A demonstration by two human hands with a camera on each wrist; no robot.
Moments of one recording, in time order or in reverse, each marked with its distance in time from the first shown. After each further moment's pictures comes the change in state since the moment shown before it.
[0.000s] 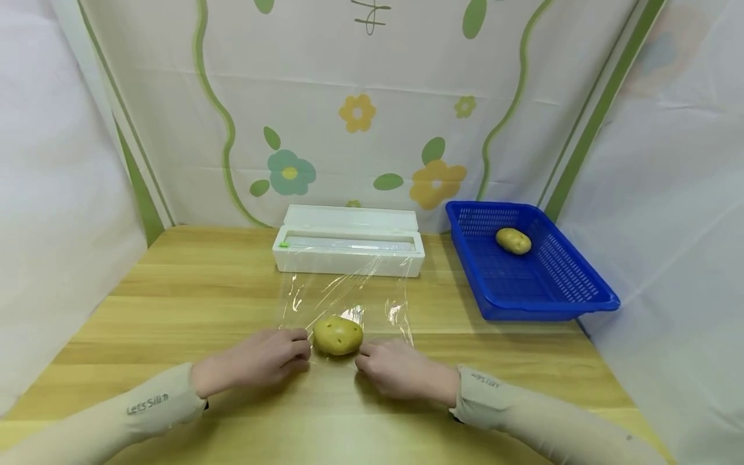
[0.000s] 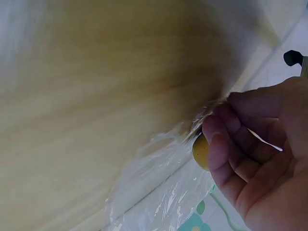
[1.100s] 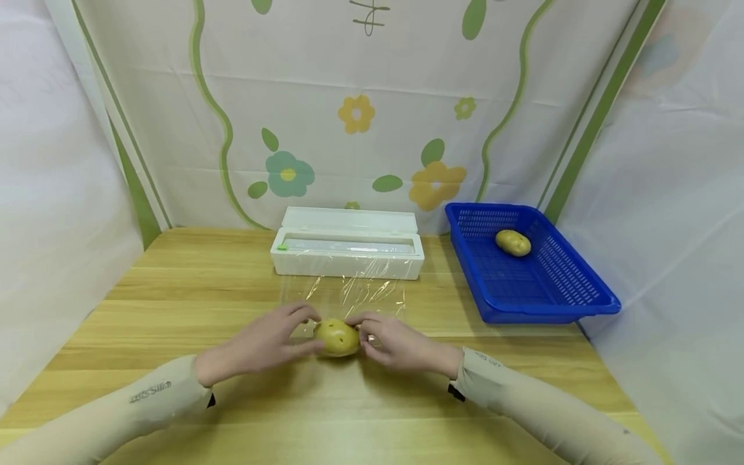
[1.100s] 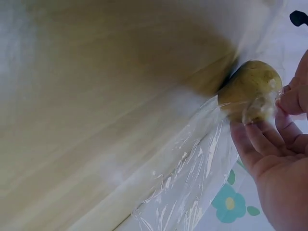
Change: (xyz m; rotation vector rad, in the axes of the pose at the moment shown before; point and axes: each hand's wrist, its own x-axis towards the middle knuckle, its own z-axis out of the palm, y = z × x) left_hand 0.022 -0.007 -0.011 -0.125 0.188 -0.193; right_hand 0.012 0.044 -0.003 0.500 0.125 0.055
